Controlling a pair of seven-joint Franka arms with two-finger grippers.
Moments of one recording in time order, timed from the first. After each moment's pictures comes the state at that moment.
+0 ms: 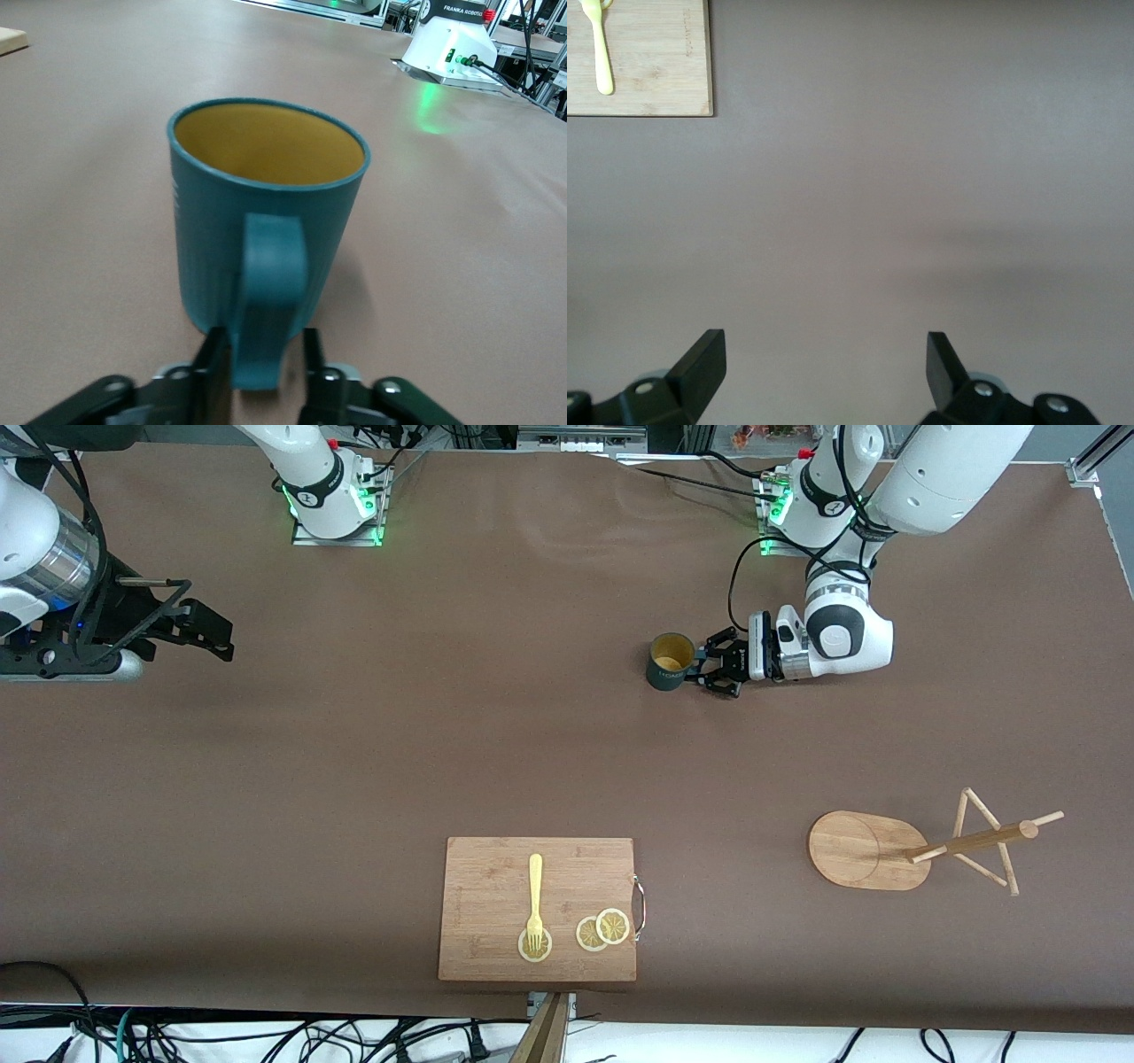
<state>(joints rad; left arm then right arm) -0.01 0.48 -0.20 -2.46 -1.51 2.20 2.71 0.12 0.10 0.04 -1.48 0.00 1.55 0.16</state>
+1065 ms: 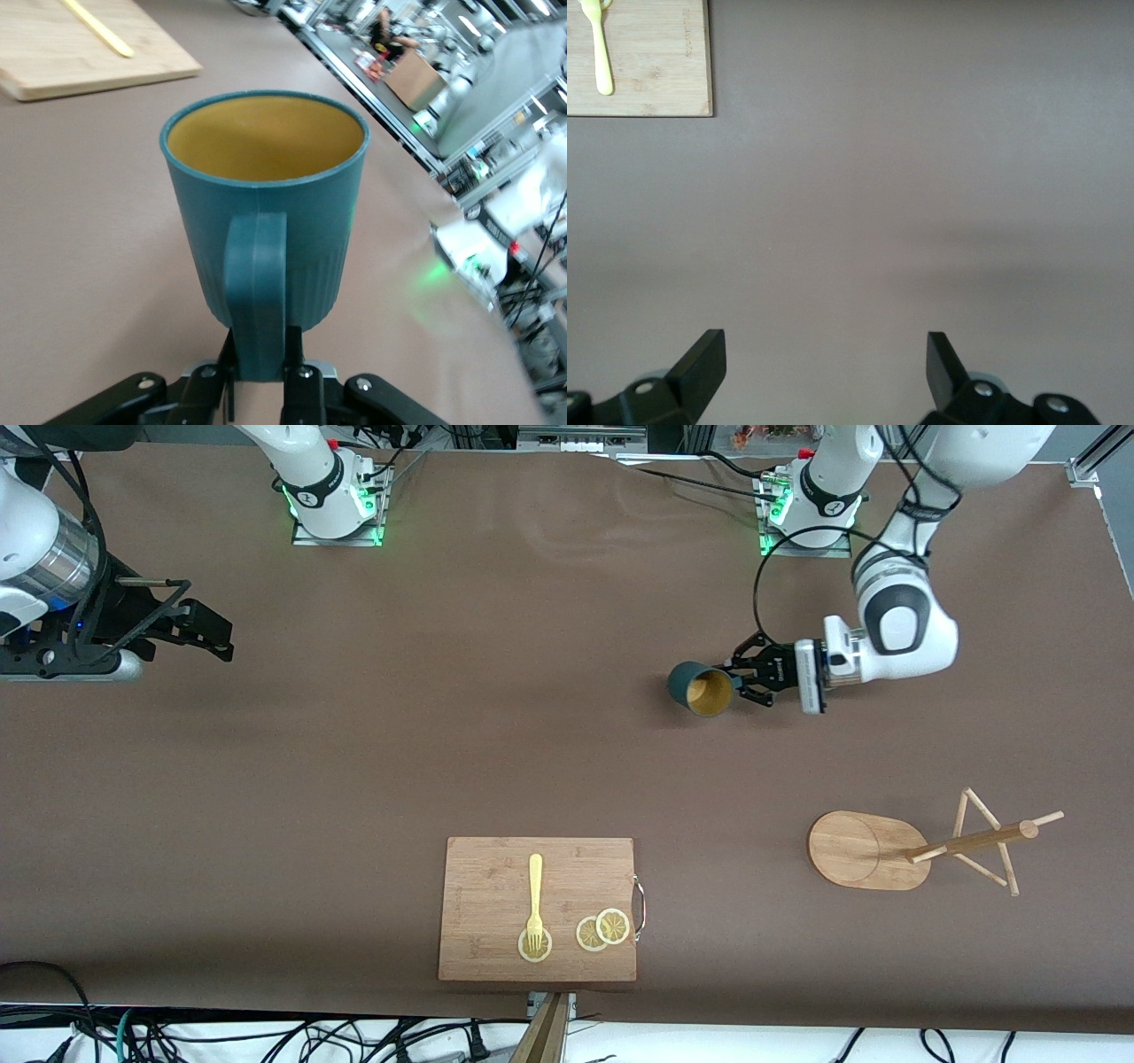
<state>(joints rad) 0.14 0.22 -0.19 -2.41 -1.34 2.01 1.72 0.12 0.10 0.04 -1.48 0.00 1.55 0.16</state>
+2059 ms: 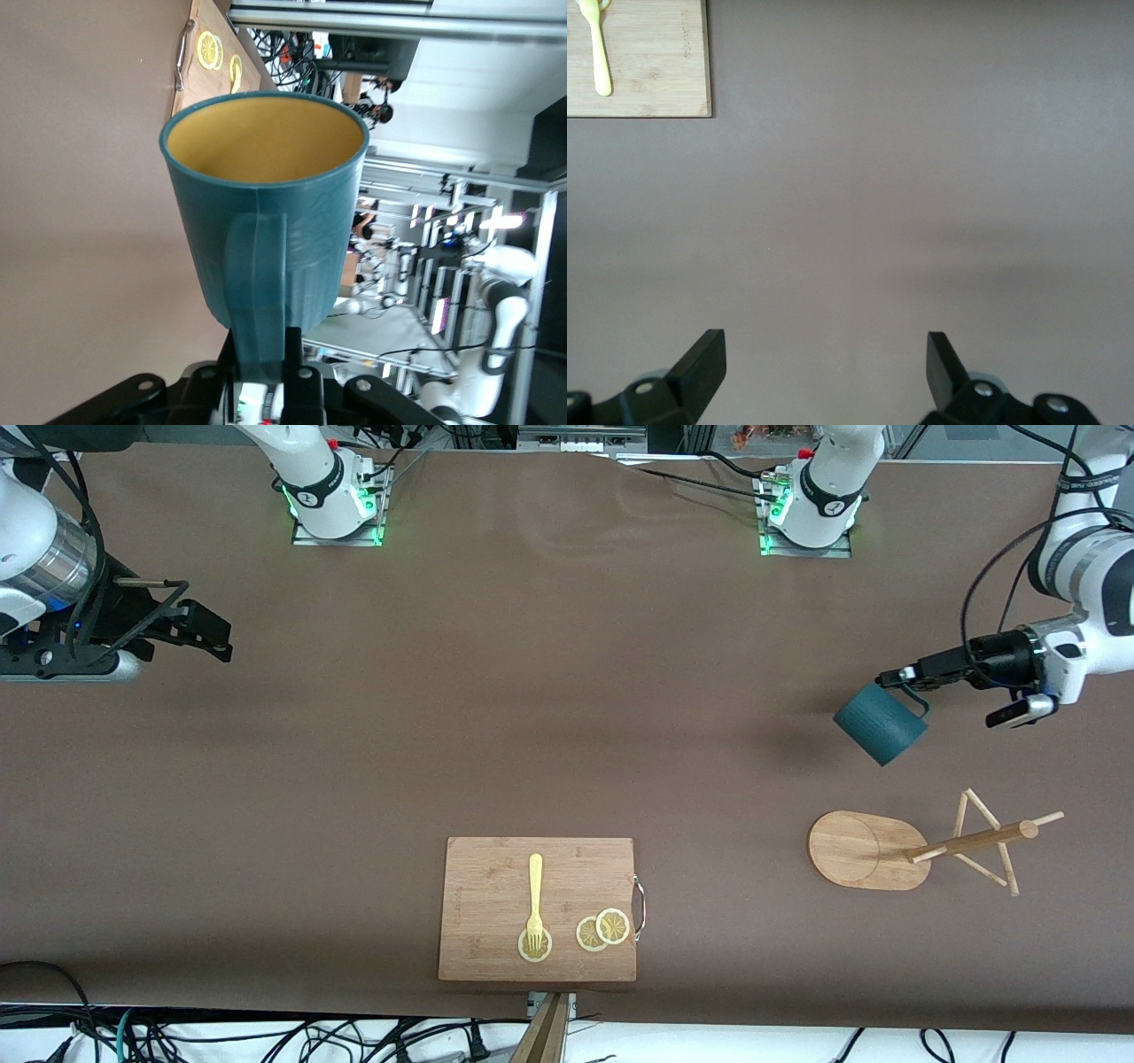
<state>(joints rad) 0.62 0.21 -0.18 -2.14 -1.18 1.53 0.65 0.12 0.10 0.04 -1.48 0.00 1.55 0.16</state>
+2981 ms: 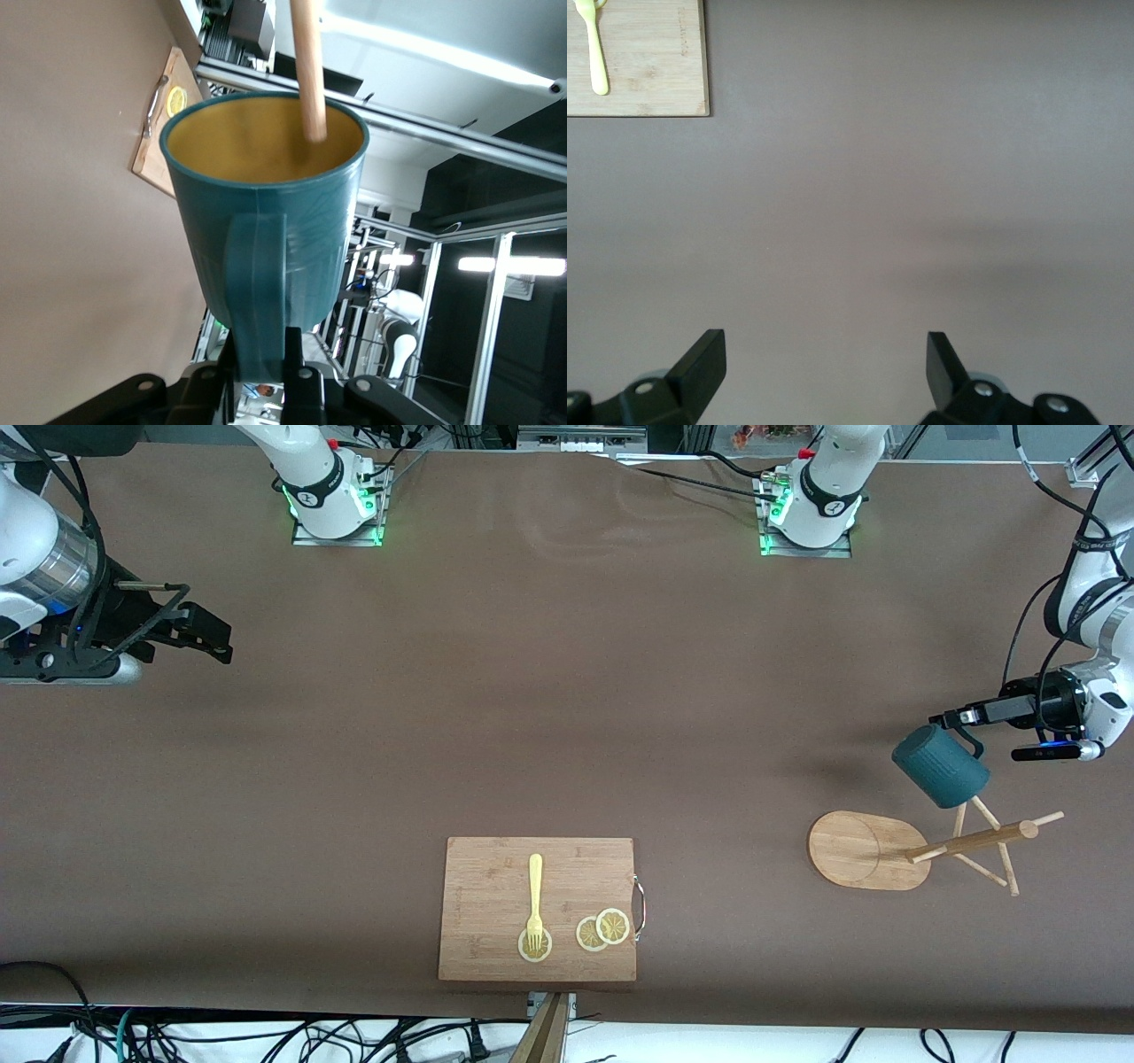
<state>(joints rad) 0.73 0.52 -0.18 -1.92 -1.27 1.42 0.61 0.12 0.11 0.04 -1.48 0.00 1.55 0.16</state>
